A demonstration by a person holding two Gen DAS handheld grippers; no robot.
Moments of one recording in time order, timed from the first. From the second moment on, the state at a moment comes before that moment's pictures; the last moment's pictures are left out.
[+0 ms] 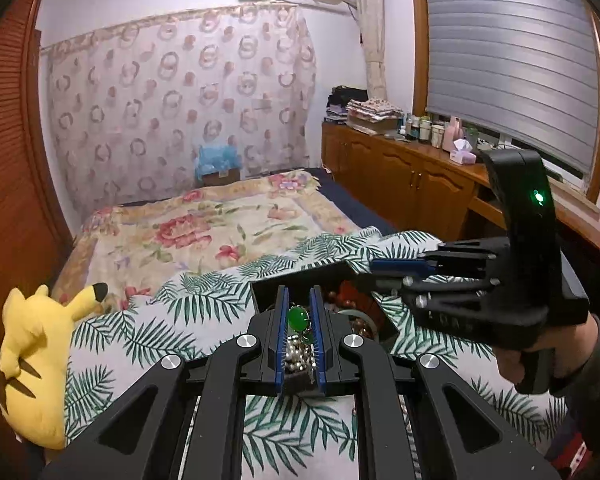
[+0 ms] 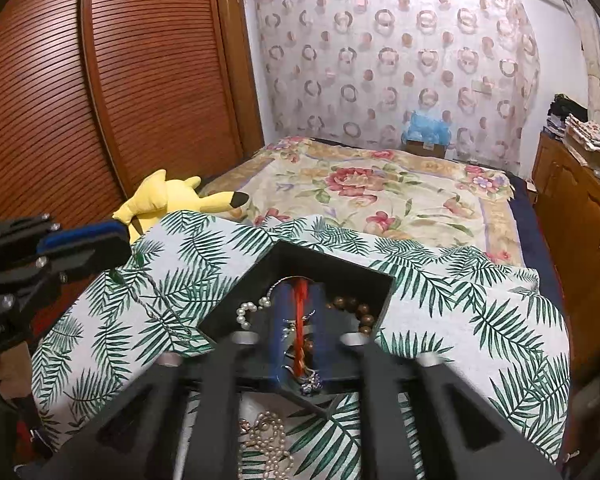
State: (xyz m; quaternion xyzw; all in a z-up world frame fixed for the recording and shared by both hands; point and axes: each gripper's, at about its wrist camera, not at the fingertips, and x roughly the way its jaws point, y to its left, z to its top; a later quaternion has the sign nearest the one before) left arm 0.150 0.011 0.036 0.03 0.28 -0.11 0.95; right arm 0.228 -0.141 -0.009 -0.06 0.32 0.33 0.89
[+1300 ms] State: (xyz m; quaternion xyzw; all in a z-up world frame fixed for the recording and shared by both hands) left arm 0.197 -0.004 -0.006 0.05 0.33 -0.09 0.94; right arm 0.193 -0.195 -0.054 -0.08 0.35 0.31 0.88
